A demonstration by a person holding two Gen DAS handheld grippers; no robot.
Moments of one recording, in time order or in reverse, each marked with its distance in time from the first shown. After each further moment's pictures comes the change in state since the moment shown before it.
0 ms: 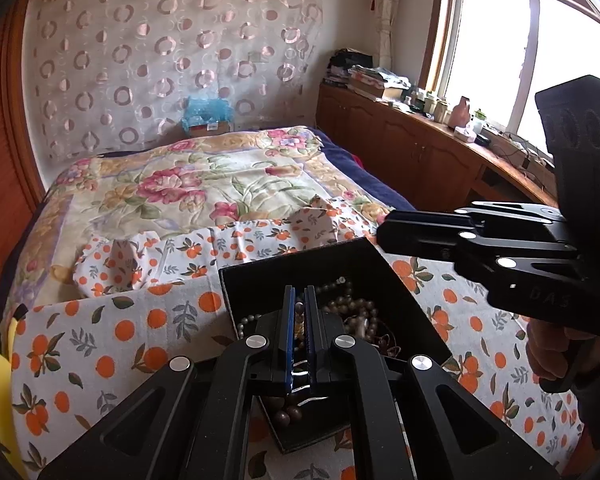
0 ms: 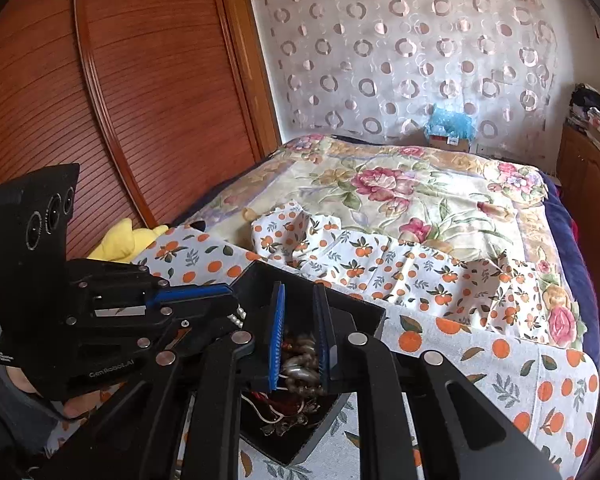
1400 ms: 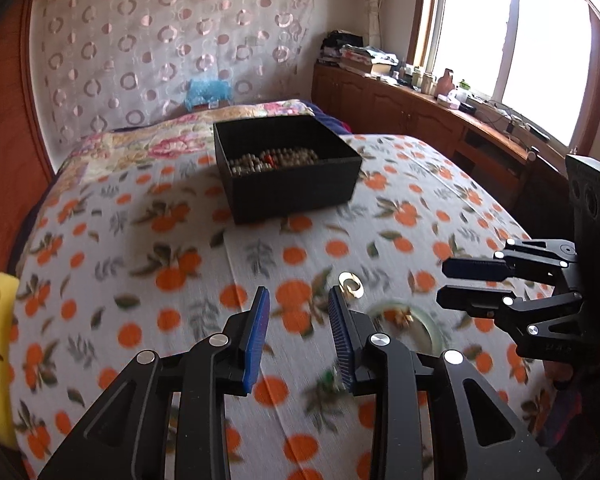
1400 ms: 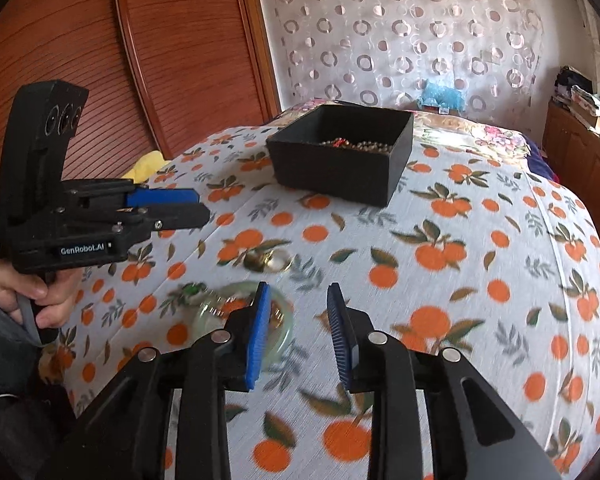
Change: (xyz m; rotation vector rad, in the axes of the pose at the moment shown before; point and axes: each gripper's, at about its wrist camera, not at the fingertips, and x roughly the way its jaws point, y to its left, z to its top) left arm -0.103 -0.049 -0.143 0.016 0.061 0.013; right arm -0.097 0.090 -0.187 -0.001 0.077 -0.035
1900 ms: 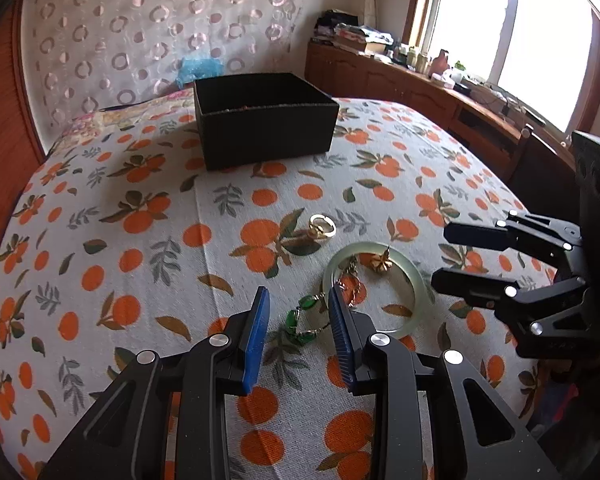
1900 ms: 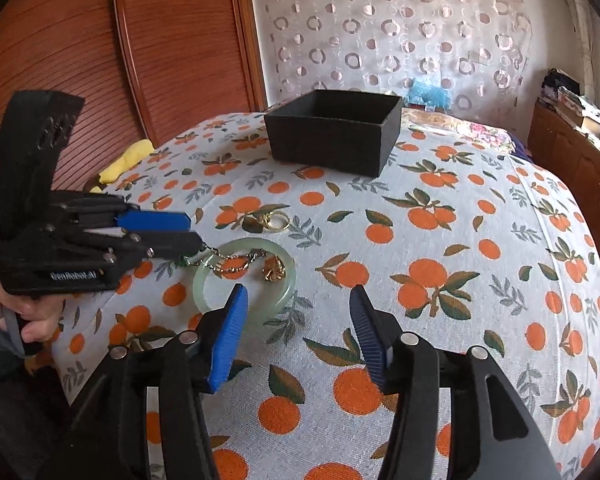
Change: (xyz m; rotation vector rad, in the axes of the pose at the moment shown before) left arm 0.013 -0.019 -0.029 0.002 0.081 -0.017; right arm -0.004 0.004 -0.024 0.006 0.002 -0.051
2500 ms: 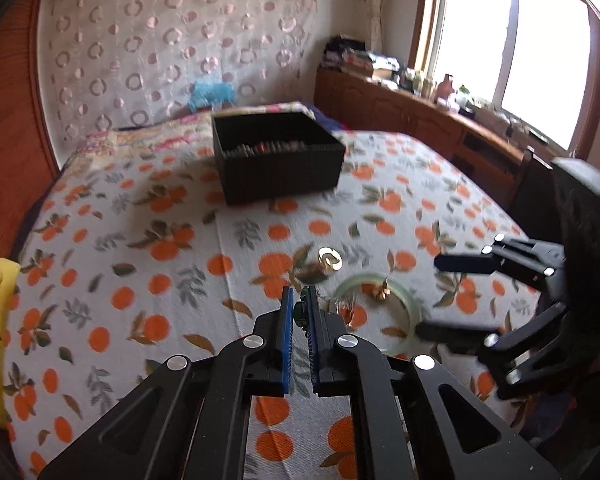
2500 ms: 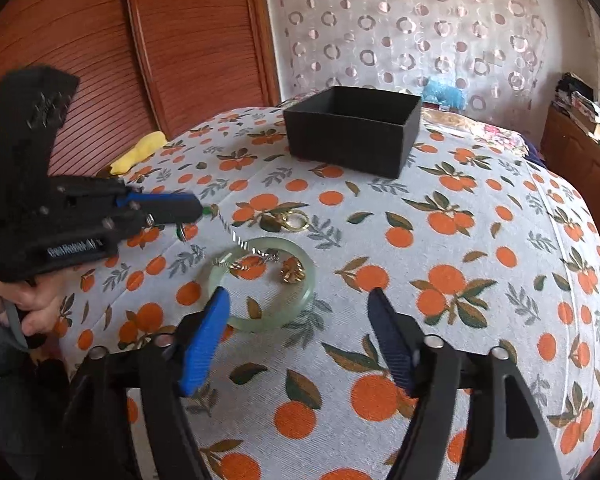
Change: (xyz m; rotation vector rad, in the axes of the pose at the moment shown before) left arm -0.035 0.004 0.007 -0.019 -0.119 0.034; right arm 0.007 0.013 0.007 -0.055 0.036 0.041
